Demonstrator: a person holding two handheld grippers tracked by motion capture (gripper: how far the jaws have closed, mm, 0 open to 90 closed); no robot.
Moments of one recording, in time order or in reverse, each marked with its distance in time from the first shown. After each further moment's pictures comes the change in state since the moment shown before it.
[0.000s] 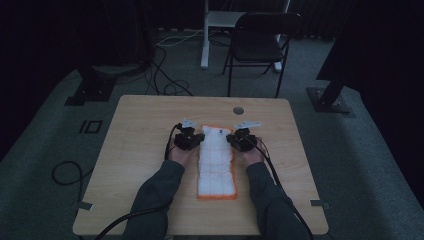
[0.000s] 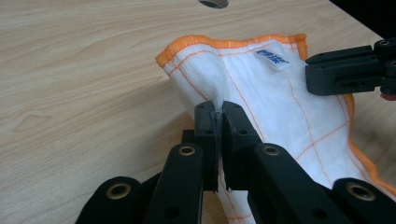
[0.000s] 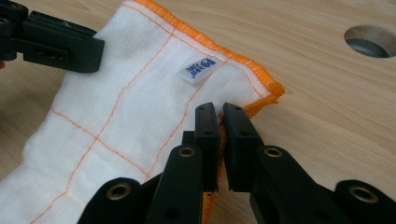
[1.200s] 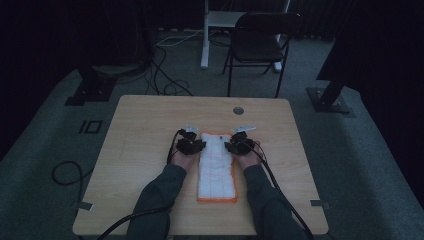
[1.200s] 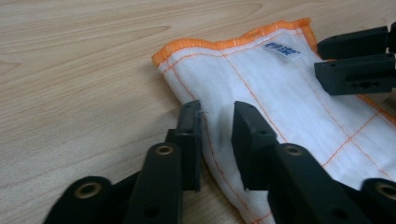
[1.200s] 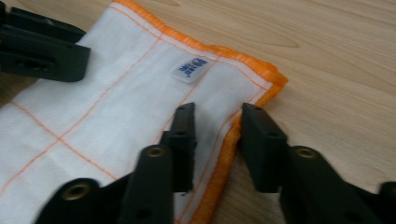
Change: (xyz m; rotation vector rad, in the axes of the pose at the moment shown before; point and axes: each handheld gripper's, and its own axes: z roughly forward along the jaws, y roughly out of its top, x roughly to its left) left arm 0.006 -0.023 0.030 0.090 0.026 -0.043; right arm -0.003 -0.019 0.026 0.092 -0.046 0.033
